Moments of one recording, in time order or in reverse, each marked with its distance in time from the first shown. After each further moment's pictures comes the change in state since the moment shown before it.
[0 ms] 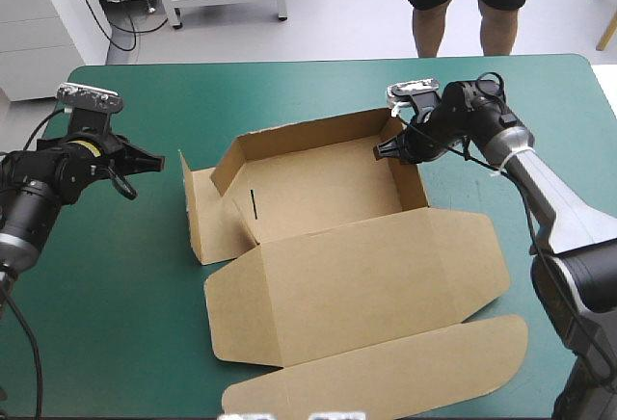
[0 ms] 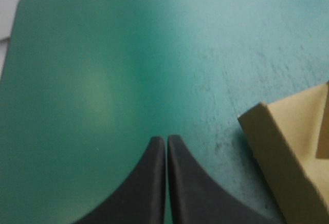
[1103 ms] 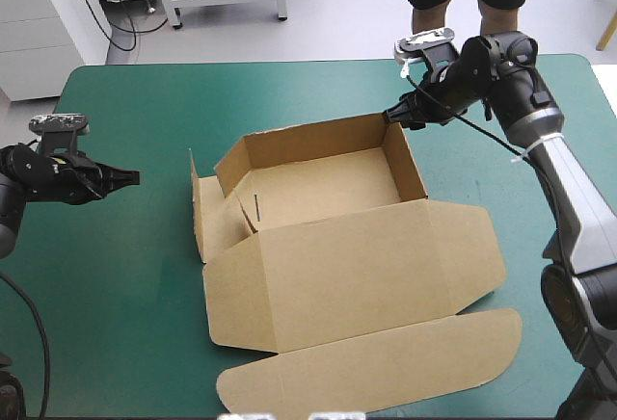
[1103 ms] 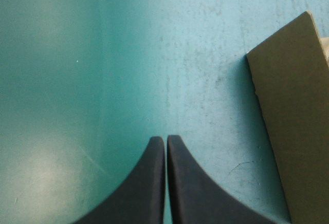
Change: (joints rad) left arm 0.244 0.069 -0.002 -0.322 0.220 0.183; right arm 0.000 -0.059 -0.292 -0.078 0.205 0.000
